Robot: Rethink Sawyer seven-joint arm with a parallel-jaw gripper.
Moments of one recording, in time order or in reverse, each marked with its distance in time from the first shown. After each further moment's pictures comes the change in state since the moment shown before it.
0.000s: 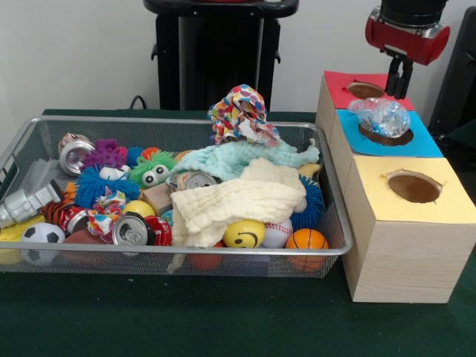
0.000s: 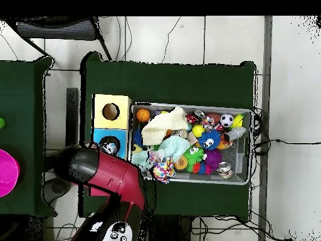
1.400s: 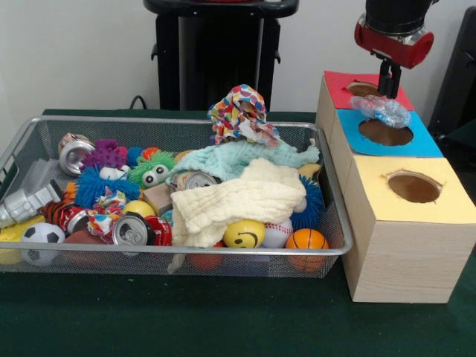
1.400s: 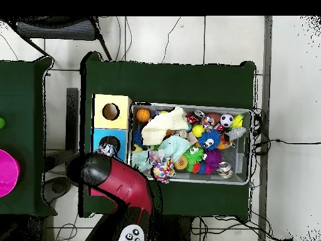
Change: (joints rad) arm -0.061 -0.031 0.077 0.114 0.070 -0.027 0.000
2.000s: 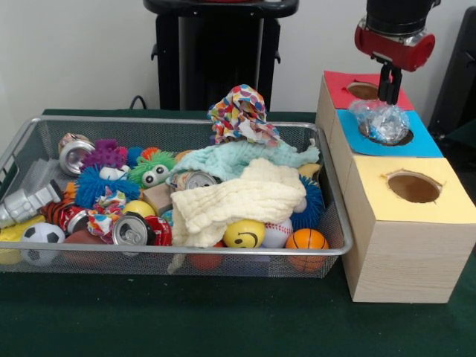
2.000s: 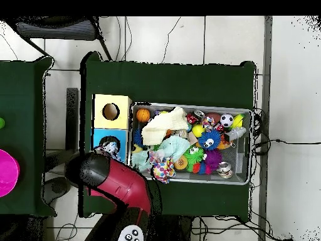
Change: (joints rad) arm 0.001 -0.007 0.011 0.006 0.009 -0.086 0.000
